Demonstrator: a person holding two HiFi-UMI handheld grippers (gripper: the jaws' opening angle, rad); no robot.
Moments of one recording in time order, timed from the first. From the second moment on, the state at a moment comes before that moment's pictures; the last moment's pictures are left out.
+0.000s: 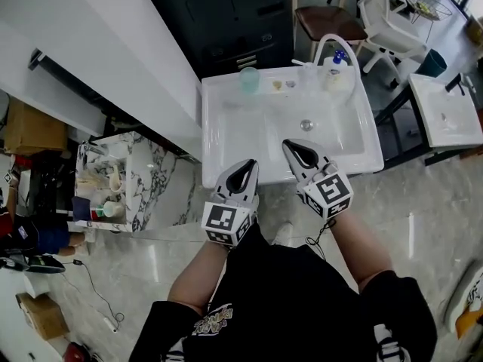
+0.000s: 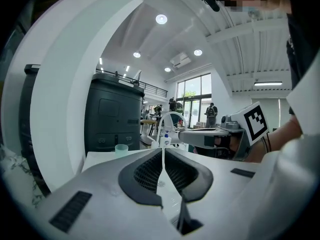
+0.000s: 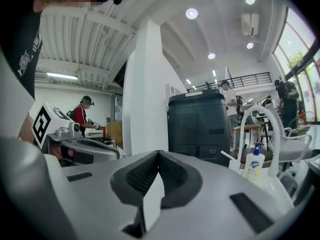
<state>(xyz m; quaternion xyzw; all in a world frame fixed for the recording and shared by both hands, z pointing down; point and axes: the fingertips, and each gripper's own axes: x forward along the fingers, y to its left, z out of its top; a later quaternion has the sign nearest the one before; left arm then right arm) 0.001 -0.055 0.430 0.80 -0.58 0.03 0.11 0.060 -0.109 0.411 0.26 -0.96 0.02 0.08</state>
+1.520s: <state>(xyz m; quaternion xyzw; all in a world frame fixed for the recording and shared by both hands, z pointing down) -0.043 -0.008 0.428 0.83 -0.55 0.04 0.10 0.023 -0.039 0.414 0.31 -0.95 0.05 0.09</state>
